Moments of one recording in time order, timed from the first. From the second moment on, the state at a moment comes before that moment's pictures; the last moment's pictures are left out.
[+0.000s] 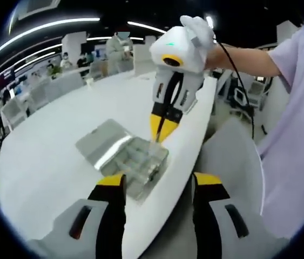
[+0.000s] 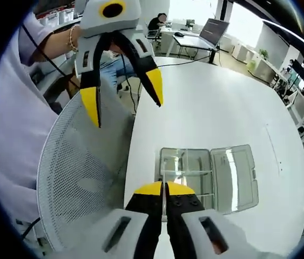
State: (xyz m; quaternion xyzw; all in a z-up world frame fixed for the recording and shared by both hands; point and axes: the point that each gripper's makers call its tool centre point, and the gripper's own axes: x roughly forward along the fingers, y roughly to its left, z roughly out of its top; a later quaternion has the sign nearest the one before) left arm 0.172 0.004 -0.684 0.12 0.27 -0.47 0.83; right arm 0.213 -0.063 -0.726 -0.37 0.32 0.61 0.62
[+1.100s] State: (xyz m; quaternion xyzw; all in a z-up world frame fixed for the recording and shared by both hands) left arm 0.148 0.036 -0.664 0.09 0.25 -0.41 0.87; right arm 0.244 -0.059 -0.742 -0.38 0.35 0.59 0.62
